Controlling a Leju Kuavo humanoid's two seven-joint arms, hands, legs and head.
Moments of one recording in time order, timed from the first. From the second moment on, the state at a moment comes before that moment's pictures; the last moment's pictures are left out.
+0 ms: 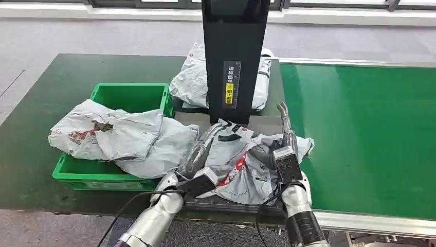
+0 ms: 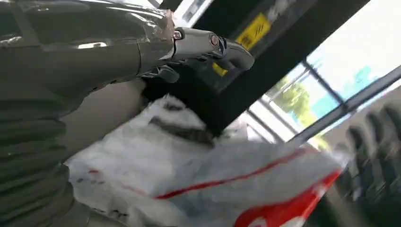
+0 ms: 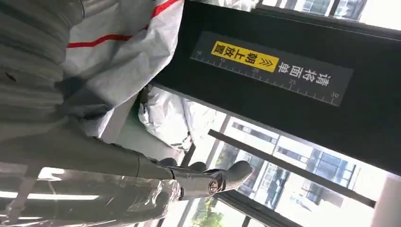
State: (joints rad) left arm -0.38 -0.30 -0.31 -0.79 -0.63 0.21 -0.70; right arm -0.28 0.21 0.04 -1.03 0.28 -0.17 -0.70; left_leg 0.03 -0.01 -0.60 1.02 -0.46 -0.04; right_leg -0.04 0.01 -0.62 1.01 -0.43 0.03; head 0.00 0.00
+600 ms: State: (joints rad) left arm -0.43 -0.33 -0.31 -0.57 -0.82 0.23 -0.63; right arm -0.30 0.21 0.04 -1.03 0.28 -0.16 -0.70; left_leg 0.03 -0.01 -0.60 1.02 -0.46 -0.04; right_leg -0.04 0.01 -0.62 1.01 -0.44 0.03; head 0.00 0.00
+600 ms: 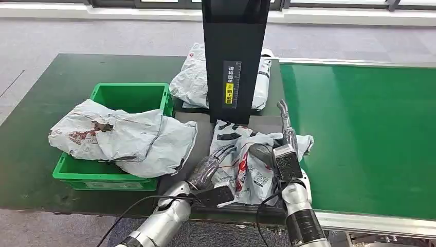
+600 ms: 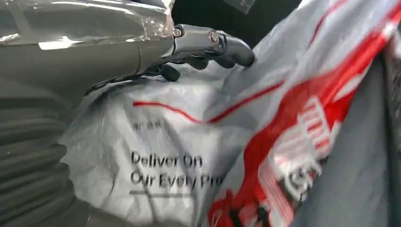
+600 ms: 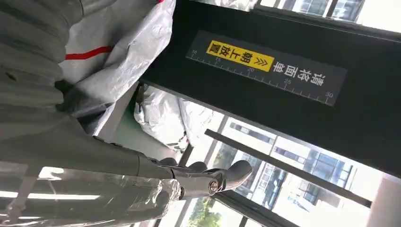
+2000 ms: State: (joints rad) left arm -0.38 -0.23 -0.23 -1.44 -1.50 0.69 0.04; right arm -0.27 0.23 -0.02 -1.09 0.30 -0.16 -0.70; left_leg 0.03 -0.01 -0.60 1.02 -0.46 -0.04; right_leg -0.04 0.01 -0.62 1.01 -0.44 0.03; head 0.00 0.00
